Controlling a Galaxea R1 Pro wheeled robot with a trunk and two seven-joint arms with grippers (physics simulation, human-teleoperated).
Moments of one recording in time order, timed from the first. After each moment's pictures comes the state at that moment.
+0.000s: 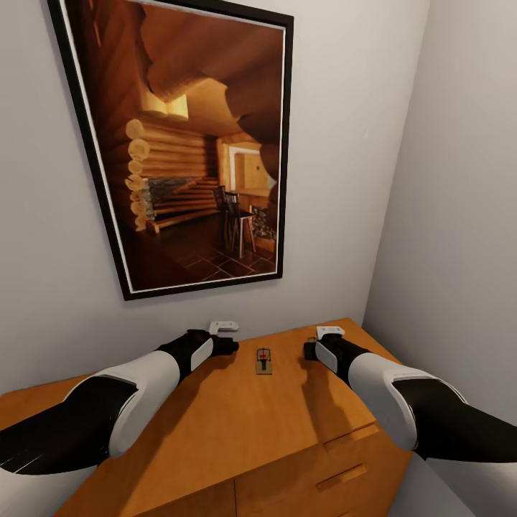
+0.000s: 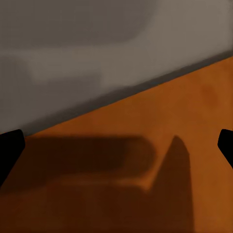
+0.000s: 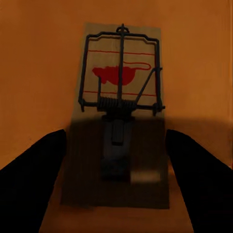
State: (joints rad) left arm -1.15 -0.16 -0.18 -0.02 0.20 0.32 0.01; right arm -1.15 0.11 0.02 0.03 -0.07 0.30 -0.19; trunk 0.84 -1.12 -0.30
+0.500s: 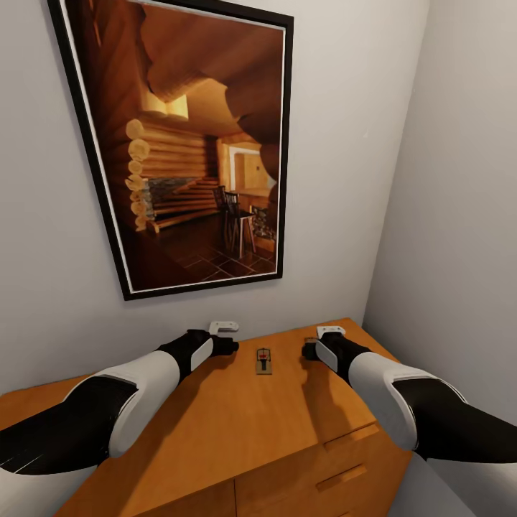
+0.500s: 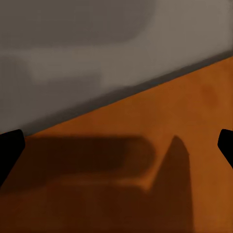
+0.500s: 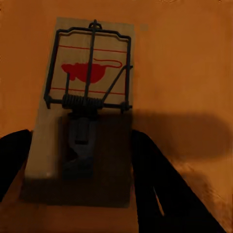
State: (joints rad) left arm -1.15 -0.16 -0.18 -0.02 0.20 0.32 0.01; right arm -1.15 0.11 0.03 0.01 -0.07 0.35 -0.19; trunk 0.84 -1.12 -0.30
